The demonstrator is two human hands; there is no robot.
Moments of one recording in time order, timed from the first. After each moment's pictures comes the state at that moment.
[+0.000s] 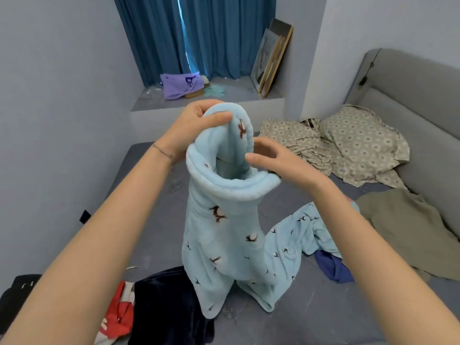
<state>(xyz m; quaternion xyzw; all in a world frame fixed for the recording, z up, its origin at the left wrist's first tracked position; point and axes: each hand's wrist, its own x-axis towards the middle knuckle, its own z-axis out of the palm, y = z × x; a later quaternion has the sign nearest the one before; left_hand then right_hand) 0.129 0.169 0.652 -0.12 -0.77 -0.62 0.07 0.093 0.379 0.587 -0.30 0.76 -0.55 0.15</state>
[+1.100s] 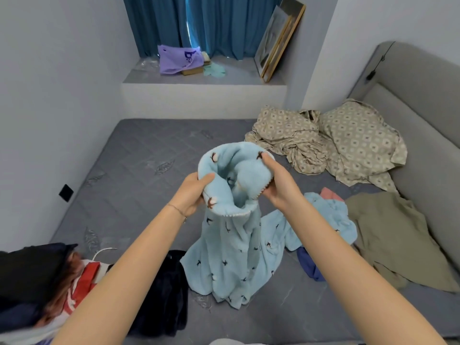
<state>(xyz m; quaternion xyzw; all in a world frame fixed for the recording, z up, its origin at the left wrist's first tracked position) 0.109 0.193 0.461 0.22 -0.63 -0.75 -0.04 0.055 0.390 0.498 0.08 0.55 -0.80 0.23</state>
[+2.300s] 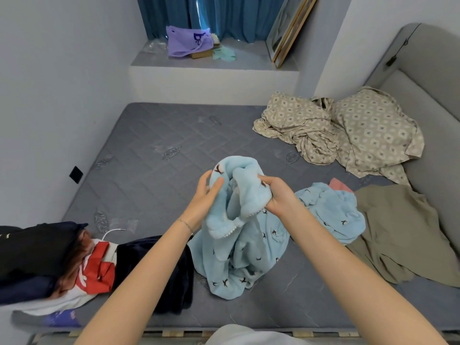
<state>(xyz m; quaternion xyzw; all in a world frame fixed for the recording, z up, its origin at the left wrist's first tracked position) 0.158 0.213 0.420 0.18 -0.68 -0.71 -0.02 0.070 0.374 0.438 0.13 0.38 -0.84 0.37</state>
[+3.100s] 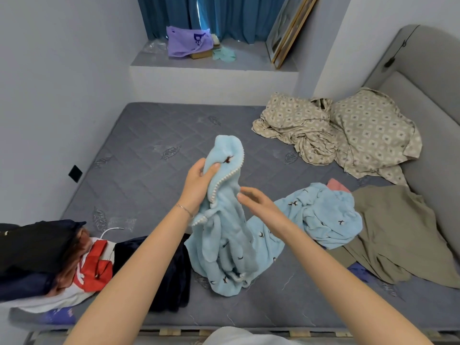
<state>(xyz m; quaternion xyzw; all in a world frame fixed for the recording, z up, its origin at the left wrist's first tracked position) 0.139 0.214 0.444 0.17 -0.70 -0.68 0.11 0.108 0.397 0.414 -0.09 0.74 -0.59 0.32</state>
